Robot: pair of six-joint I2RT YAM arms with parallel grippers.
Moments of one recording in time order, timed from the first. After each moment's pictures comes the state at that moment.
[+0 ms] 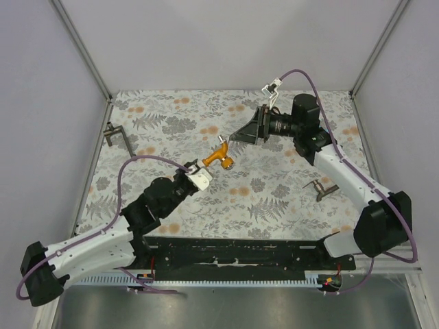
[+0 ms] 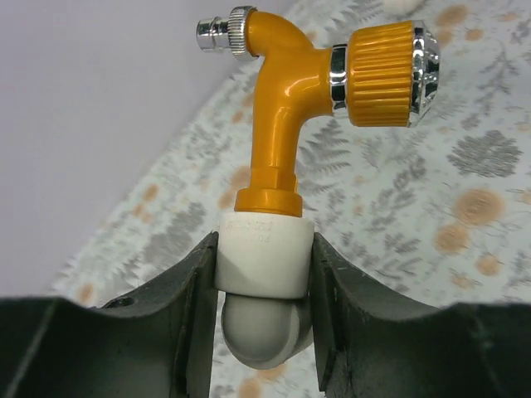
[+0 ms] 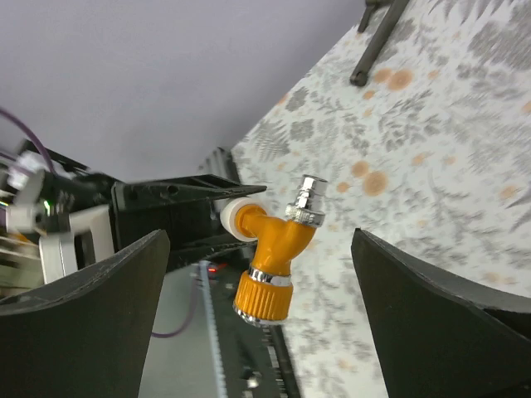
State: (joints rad) left arm -0.97 0.79 0.49 0.25 -0.36 0.61; right arm 0.39 1.44 1.17 0.11 -0.92 0.66
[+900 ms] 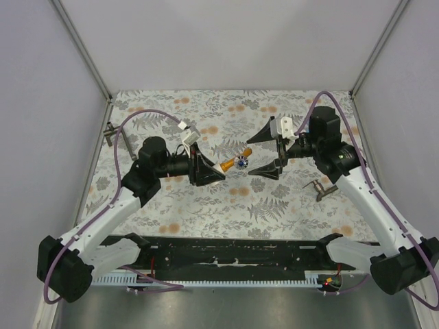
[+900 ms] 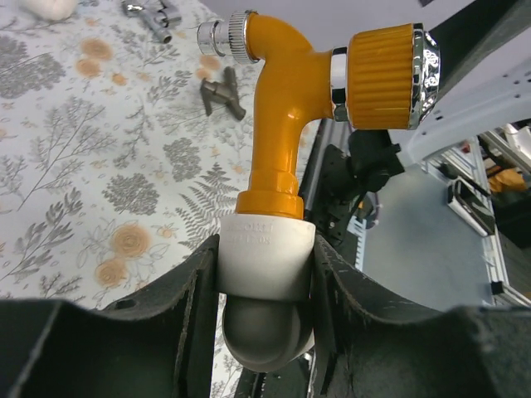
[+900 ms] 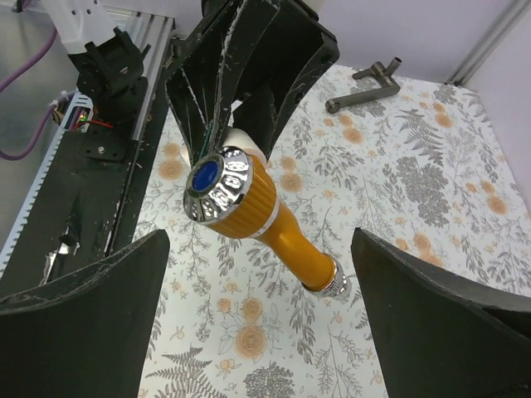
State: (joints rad) left arm -0.52 1.03 0.76 0.07 0.80 -0.37; right arm 0.40 1.13 1.16 -0.37 -1.11 -0.53
